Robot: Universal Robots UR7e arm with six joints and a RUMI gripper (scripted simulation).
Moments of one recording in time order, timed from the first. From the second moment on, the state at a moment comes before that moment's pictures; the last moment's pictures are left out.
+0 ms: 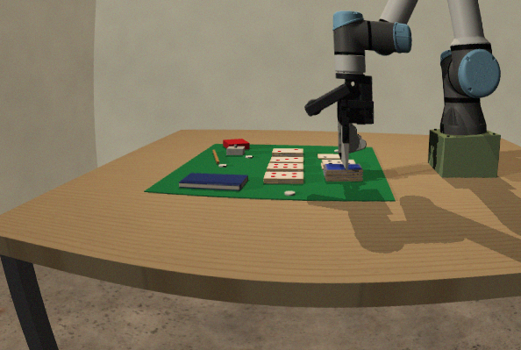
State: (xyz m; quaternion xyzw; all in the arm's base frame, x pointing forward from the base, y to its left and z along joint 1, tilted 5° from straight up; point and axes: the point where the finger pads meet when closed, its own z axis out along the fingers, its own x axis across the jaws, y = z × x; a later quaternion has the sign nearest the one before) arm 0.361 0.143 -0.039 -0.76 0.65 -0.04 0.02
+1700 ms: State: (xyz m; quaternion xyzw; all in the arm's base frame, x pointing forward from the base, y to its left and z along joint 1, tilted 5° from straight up) arm 0.361 0.143 -0.041 -0.76 0.65 -0.04 0.02
